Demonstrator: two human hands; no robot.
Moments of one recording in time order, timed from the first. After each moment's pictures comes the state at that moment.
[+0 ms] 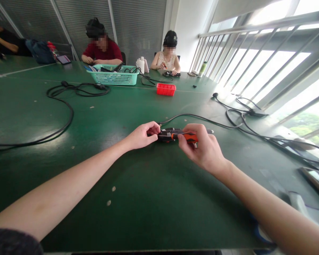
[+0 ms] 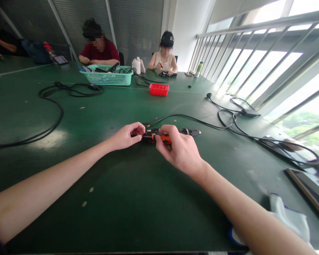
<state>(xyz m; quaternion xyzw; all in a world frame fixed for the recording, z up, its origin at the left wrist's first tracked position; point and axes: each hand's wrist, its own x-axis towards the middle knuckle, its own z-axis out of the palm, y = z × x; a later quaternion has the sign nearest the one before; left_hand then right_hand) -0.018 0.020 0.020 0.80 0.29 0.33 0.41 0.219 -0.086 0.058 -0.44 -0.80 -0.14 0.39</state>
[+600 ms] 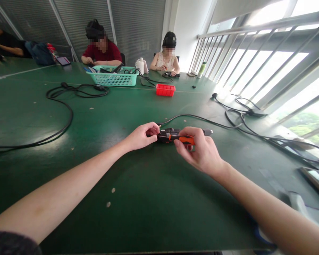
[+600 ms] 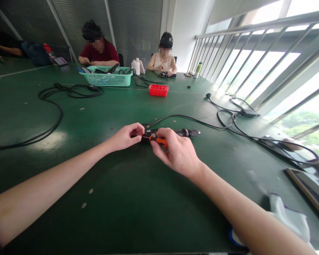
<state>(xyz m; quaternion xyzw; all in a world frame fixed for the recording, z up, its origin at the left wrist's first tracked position) -0.018 0.022 0.018 0.80 0.29 0.33 0.42 0.218 -0.087 0.053 -0.41 -0.82 -0.13 0.39</state>
